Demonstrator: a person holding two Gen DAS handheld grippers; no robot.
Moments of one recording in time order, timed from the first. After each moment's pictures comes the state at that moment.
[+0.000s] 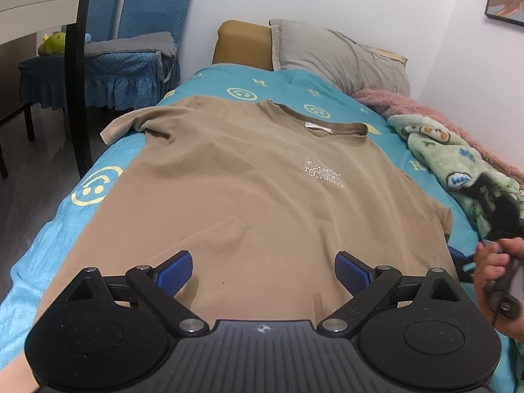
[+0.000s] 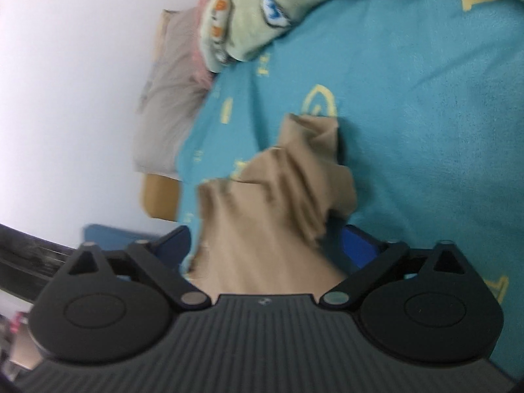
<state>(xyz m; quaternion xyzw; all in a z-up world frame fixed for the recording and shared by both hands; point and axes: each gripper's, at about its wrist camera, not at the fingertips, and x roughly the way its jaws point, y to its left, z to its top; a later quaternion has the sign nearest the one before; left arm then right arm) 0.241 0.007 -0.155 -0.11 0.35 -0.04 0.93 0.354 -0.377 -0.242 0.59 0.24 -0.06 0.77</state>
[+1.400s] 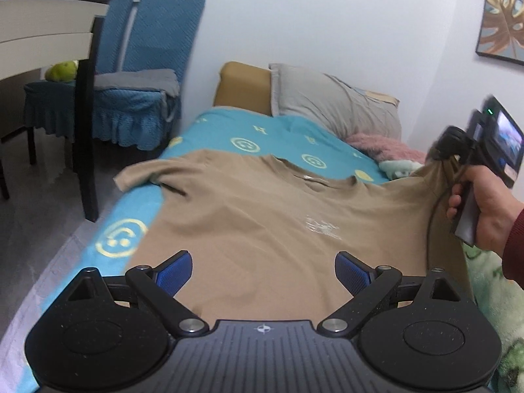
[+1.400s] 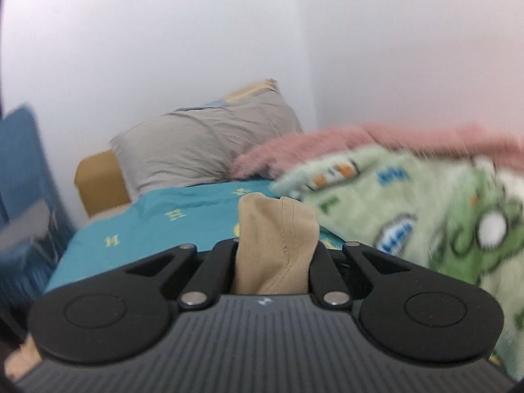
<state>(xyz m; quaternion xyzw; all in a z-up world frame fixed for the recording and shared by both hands) 0.227 0.048 -0.100 -0.12 0.28 -0.04 0.95 0.459 -0.253 -0.059 0.09 0.16 -0.17 0.97</state>
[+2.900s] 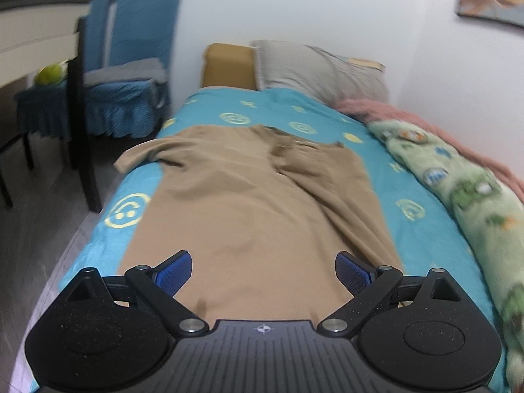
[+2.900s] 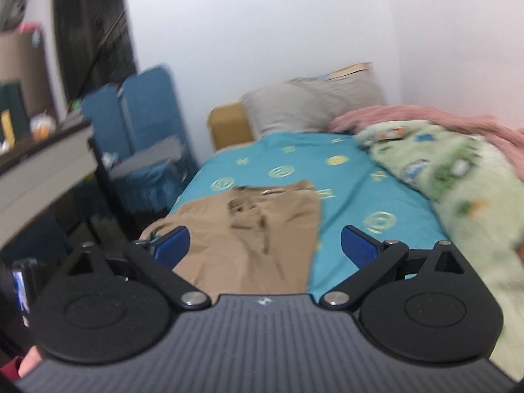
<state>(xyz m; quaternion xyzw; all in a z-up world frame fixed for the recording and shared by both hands) 0.176 0.016 -0.100 -0.05 0.32 -0.07 0.94 0.121 -0.247 -0.006 0.13 0.20 0.02 0.97</state>
